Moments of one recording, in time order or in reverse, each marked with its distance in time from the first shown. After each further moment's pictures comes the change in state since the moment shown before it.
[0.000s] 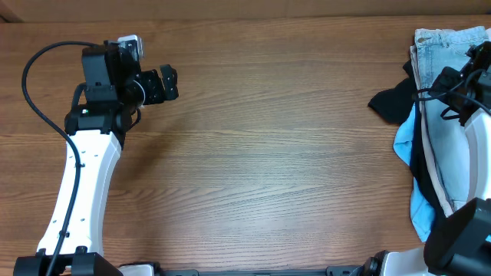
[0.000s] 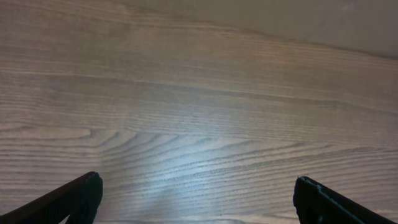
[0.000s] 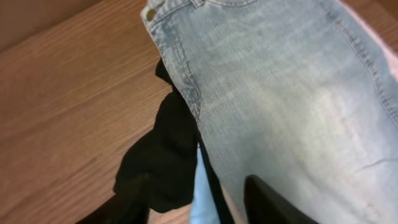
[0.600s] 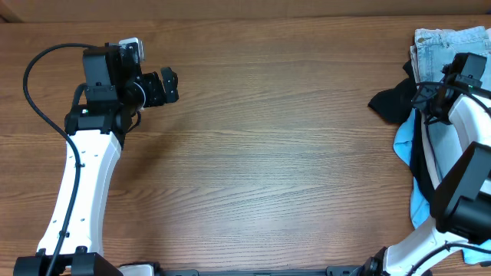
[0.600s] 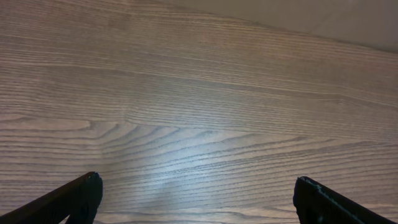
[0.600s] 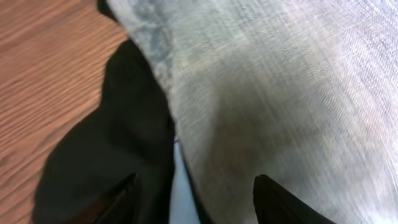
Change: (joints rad) left arm 0.000 0.000 0.001 -0.026 0.000 0.000; right arm -0.008 0.278 -0.001 0.076 0.031 -0.003
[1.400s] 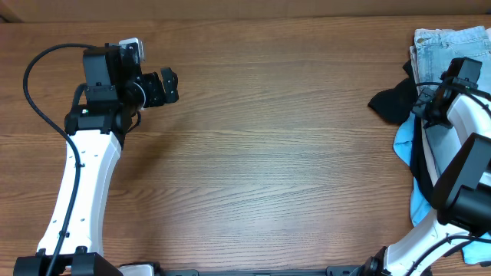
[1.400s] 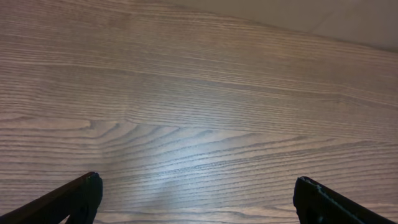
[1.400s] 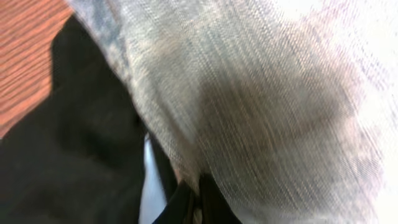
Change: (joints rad) left arm 0.000 0.000 0.000 -0.002 0.000 0.000; right arm -0.008 0.055 0.018 -0.042 0.008 0.003
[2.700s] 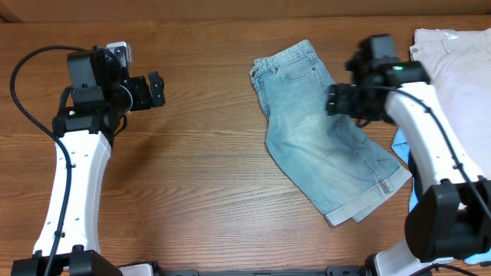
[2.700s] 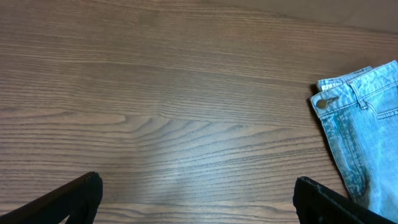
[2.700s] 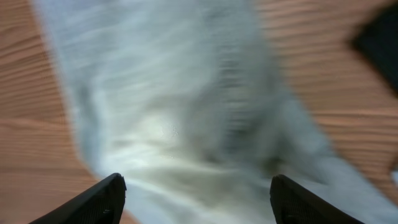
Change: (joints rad) left arm 0.075 0.000 0.000 -0.035 -0.008 0.099; right arm 0.472 -0.229 0.095 -0.466 -0.210 0.019
